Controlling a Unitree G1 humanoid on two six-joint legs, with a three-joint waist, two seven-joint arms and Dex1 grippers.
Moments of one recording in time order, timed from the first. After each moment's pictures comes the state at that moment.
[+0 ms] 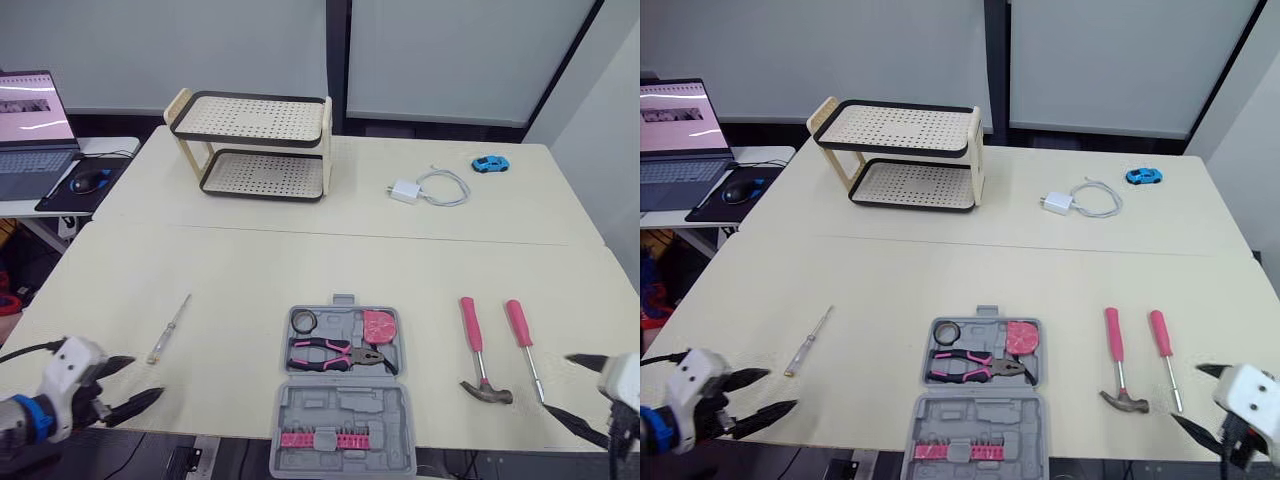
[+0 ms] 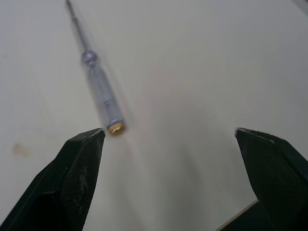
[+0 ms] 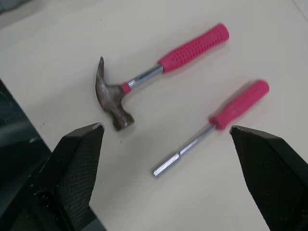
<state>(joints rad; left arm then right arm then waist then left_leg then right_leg) 0.42 0.89 0.41 0.00 -0.37 0.19 -1.08 0.67 -0.80 -0.63 -0.56 0.18 0.22 1.09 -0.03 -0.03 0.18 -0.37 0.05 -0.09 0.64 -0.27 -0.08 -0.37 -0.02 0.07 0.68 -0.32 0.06</state>
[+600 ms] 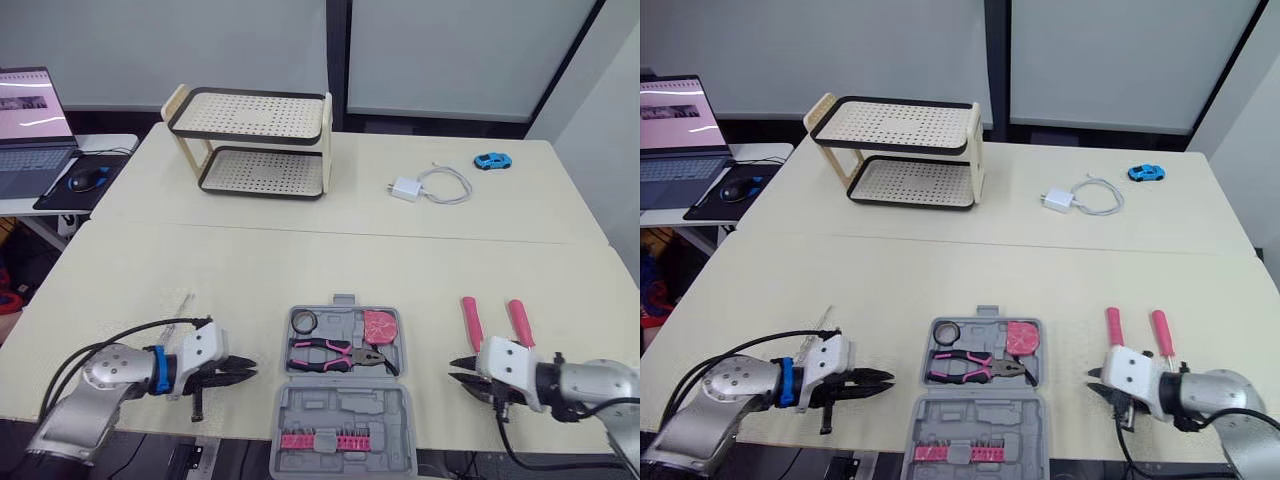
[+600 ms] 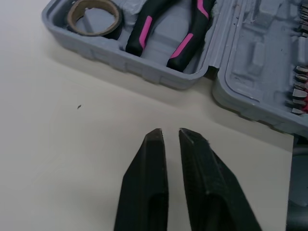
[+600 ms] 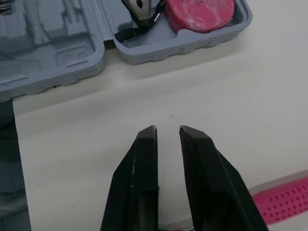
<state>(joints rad) 0.07 0.82 -0.07 0.01 -0.21 0.02 -1.22 0.25 -0.84 0.04 -0.45 0.02 0.27 0.99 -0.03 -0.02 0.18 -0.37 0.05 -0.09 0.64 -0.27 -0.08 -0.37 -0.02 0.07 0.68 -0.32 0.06</state>
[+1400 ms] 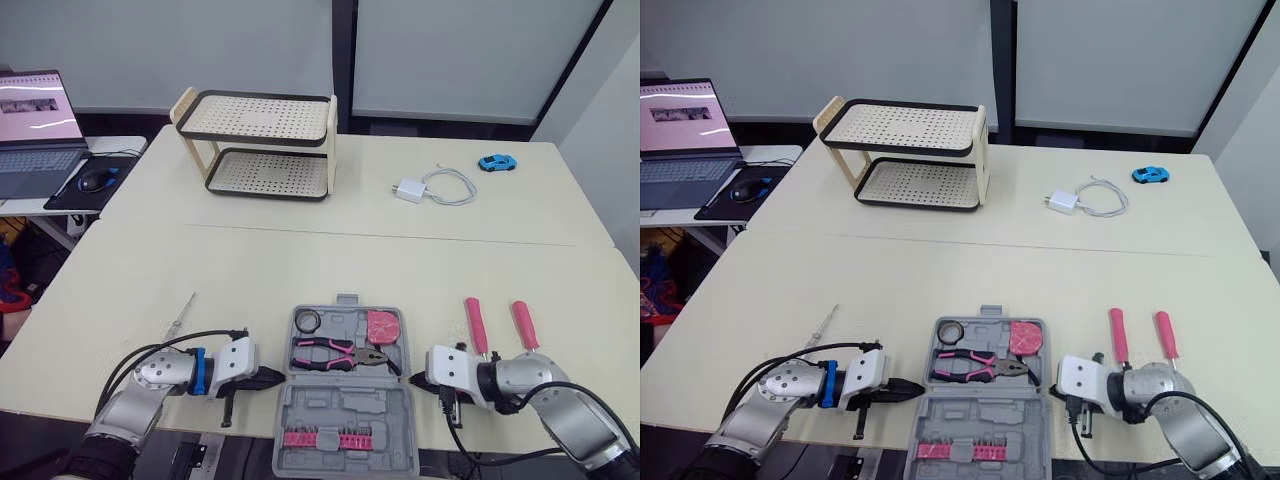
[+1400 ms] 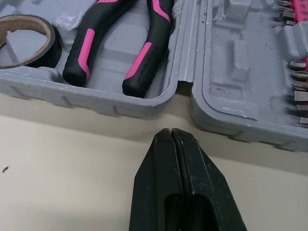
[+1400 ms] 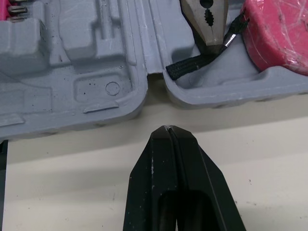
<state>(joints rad) -0.03 0.71 -0.20 0.21 -0.13 -0.20 -1.24 0.06 -0.76 0.32 -0.31 -0.06 0.27 0.98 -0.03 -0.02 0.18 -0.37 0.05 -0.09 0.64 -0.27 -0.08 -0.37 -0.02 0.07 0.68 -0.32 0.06</state>
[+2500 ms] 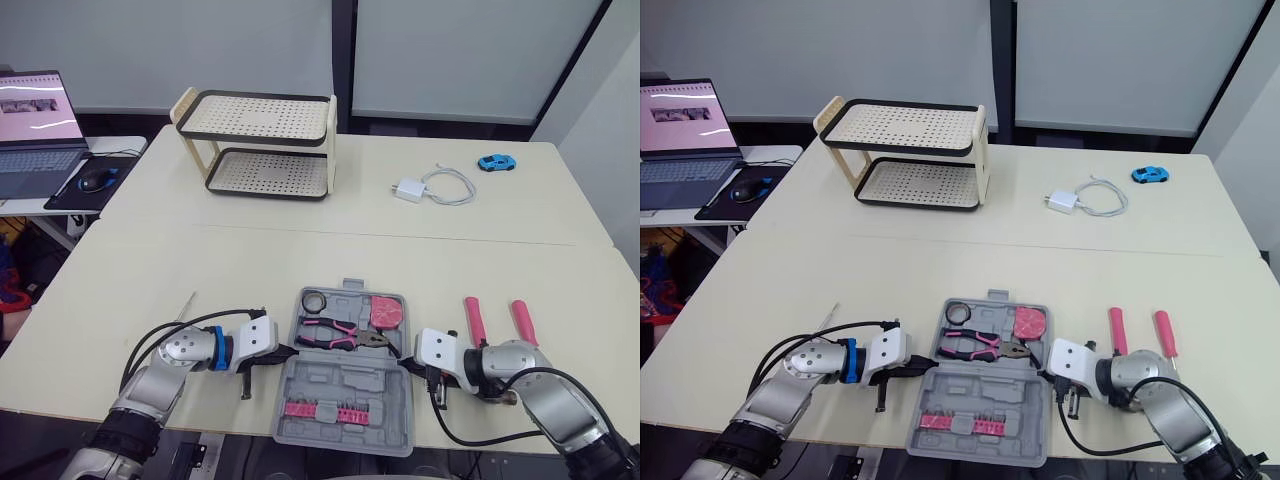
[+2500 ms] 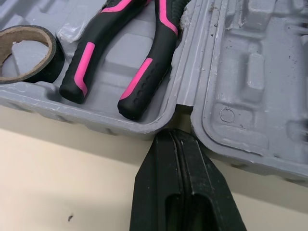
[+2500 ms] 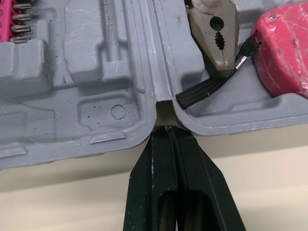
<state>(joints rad) -0.16 0.64 -0.22 0.21 -0.03 -0.11 -1.17 -0.04 -0.67 0.34 -0.27 -0.07 0.36 0.94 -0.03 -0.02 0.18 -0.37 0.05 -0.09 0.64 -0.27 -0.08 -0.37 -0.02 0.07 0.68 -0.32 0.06</state>
